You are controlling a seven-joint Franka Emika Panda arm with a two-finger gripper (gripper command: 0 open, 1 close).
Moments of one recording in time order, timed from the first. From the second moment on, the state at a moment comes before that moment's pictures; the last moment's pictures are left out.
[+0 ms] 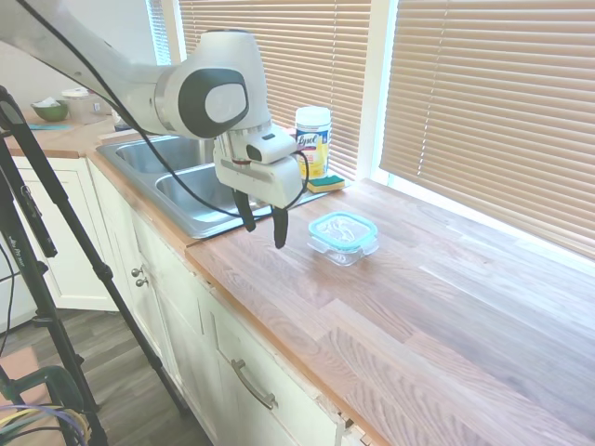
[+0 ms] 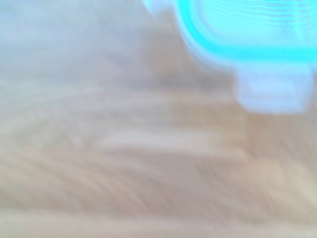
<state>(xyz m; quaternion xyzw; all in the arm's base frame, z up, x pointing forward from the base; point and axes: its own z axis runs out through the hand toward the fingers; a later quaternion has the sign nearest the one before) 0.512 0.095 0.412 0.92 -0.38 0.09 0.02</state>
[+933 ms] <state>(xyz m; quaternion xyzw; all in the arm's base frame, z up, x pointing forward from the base) 0.568 0.218 0.375 0.88 -0.30 0.28 0.24</state>
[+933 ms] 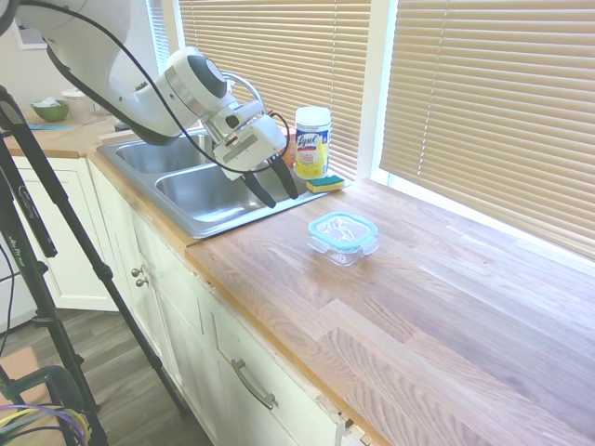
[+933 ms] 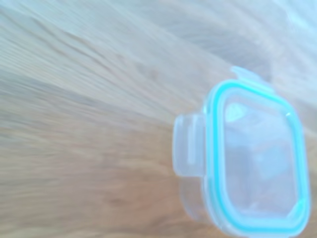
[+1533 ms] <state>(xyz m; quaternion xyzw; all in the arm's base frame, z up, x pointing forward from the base) 0.635 0.225 0.298 0.84 -0.27 0.34 0.34</state>
